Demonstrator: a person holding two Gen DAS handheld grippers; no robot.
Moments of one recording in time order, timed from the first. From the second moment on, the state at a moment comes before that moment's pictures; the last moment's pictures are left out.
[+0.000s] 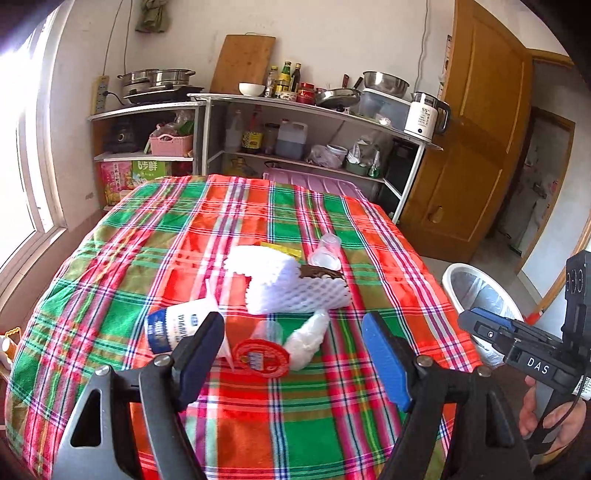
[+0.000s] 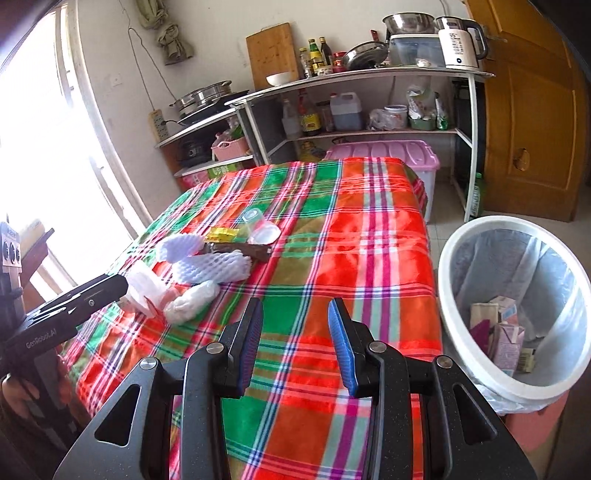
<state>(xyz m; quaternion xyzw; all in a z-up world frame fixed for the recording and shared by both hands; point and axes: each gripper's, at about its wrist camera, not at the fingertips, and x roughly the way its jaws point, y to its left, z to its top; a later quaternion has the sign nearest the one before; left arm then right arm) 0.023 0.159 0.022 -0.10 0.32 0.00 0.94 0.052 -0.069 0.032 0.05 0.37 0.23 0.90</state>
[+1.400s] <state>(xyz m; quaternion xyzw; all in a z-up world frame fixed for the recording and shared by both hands) 0.048 0.233 -0.028 -0.09 0.39 -0.06 0.91 0.112 0.073 -0.022 0.05 0.47 0.30 0.83</state>
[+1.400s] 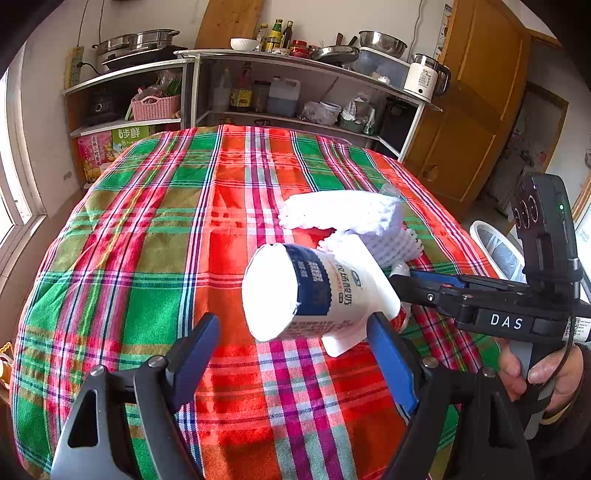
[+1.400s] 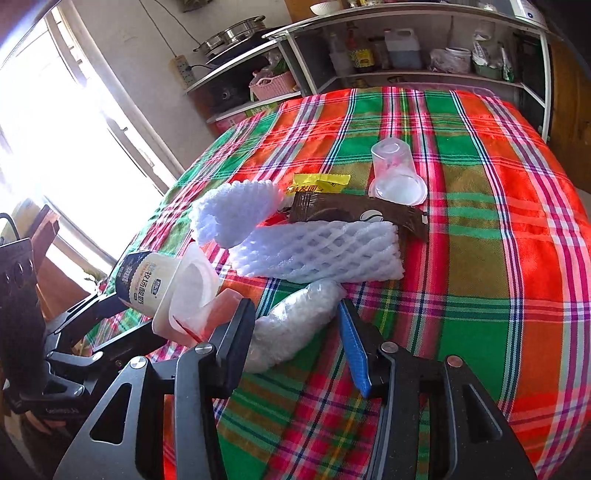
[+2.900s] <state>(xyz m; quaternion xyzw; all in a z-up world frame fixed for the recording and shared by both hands) 0.084 0.203 -0.041 0.03 0.46 -0.16 0.87 0.094 0.028 -0.022 0.07 0.45 0.29 0.84</state>
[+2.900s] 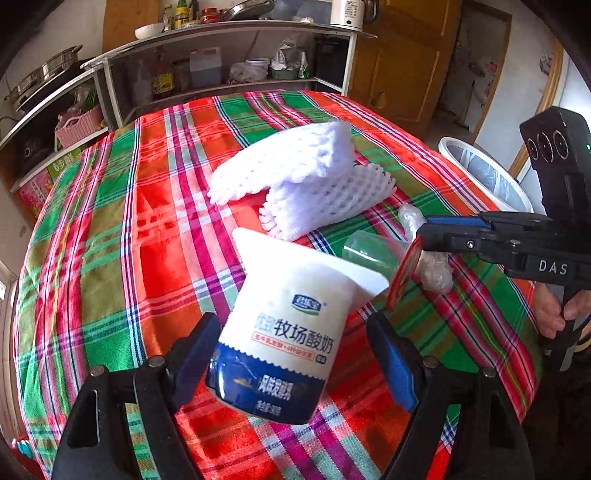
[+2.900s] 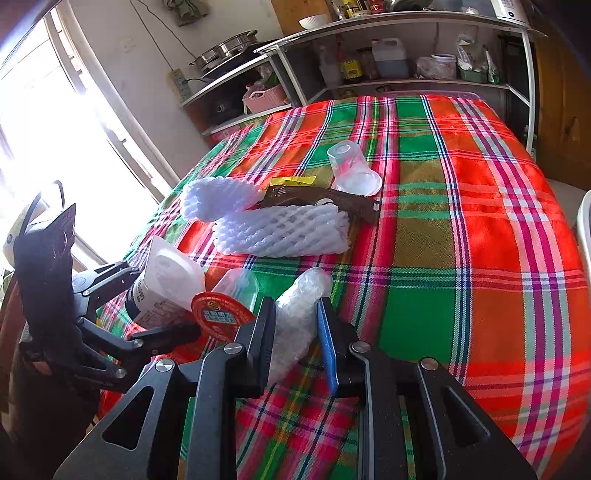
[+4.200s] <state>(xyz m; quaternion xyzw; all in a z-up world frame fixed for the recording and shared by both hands) 0.064 0.129 0.024 -0.02 0.41 -0.15 0.90 0.077 -0.061 0.019 0.13 0.40 0.26 0.87</state>
